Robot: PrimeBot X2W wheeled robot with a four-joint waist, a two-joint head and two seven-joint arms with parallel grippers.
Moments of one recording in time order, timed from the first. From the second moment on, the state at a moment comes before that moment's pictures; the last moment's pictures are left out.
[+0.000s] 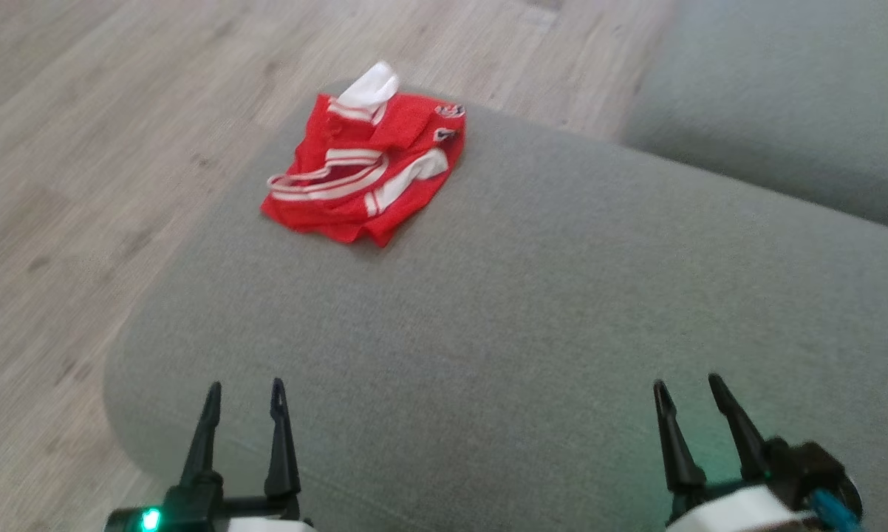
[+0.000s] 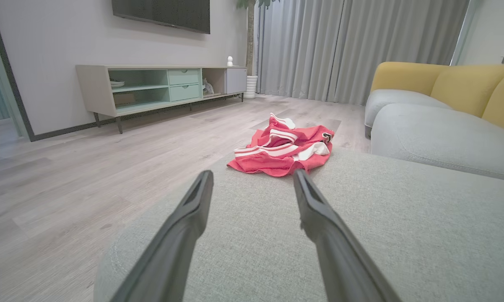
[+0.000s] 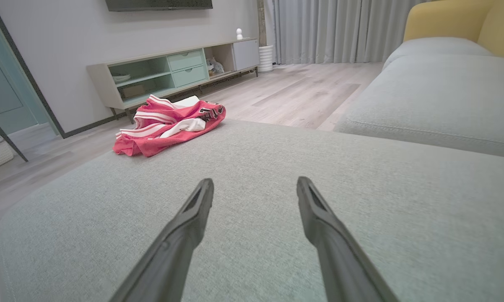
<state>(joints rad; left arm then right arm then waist) 0.13 0.05 -0.19 0.14 -0.13 0.12 -0.26 0.15 -0.04 0.09 0.23 0.14 0.13 -0.25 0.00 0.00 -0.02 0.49</state>
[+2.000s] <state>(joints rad) -1.02 0.25 -0.05 0.65 -0.20 -0.12 -0.26 -0.13 -0.29 0.12 0.07 0.12 0.13 -0.26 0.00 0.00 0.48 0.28</state>
